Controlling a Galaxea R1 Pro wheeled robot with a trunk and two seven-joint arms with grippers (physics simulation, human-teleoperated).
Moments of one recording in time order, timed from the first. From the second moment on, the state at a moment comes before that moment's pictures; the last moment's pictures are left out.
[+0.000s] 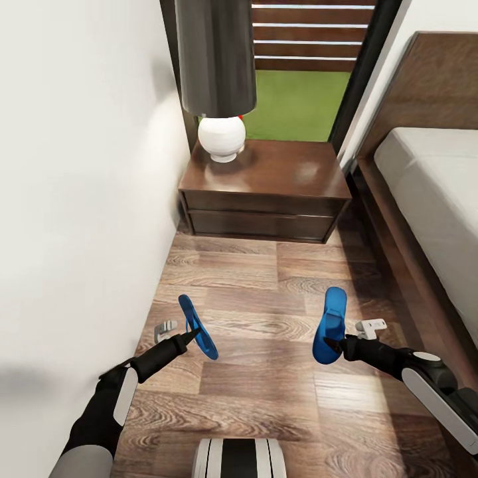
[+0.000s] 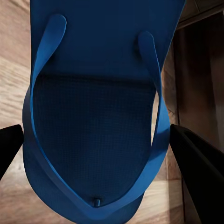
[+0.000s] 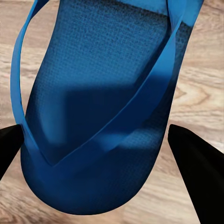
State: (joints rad) left arm -0.50 -0.09 0.35 -0.97 0.18 0.44 -0.79; right arm -0.40 -0.58 0.36 -1.43 -0.76 0.54 0.03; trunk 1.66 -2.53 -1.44
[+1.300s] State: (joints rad) left arm -0.50 -0.09 0.35 -0.96 0.18 0.45 -0.79; right arm -0.40 -0.58 0.36 -1.41 -0.76 0.54 0.04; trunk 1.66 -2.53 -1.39
